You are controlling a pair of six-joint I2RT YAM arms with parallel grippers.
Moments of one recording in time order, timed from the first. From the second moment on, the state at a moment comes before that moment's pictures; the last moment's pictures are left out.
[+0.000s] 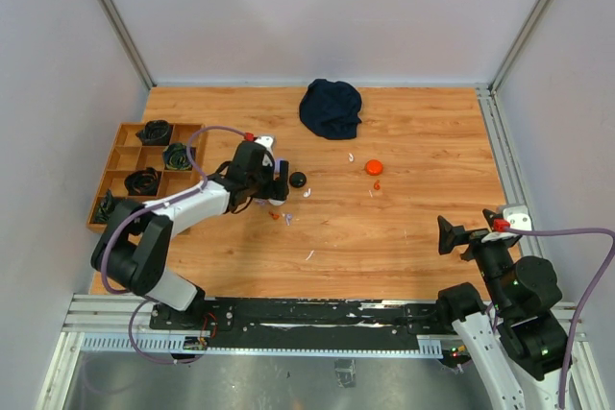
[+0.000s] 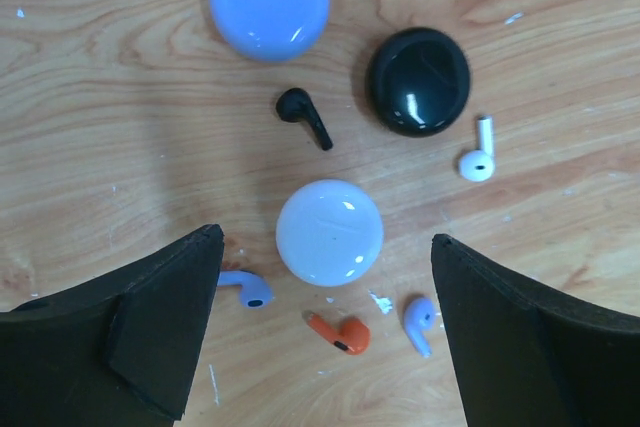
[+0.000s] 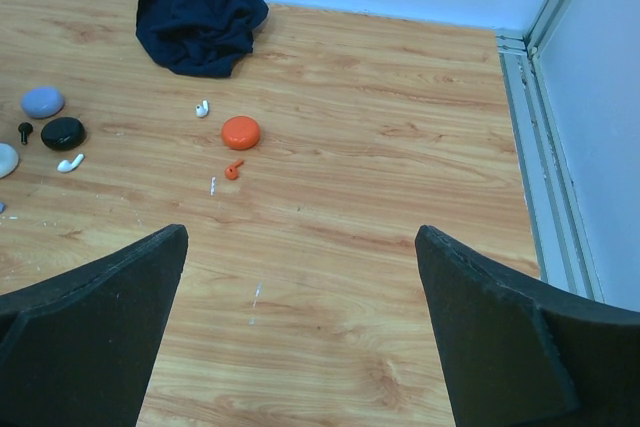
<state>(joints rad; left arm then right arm) -0.46 1.47 0.77 -0.05 -0.02 -0.31 0.31 0.02 0.69 -0.75 0.16 -0.03</state>
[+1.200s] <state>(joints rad) -0.54 1.69 0.93 -0.22 -0.11 -0.16 0.31 0.02 0.69 -0.75 0.16 -0.03</state>
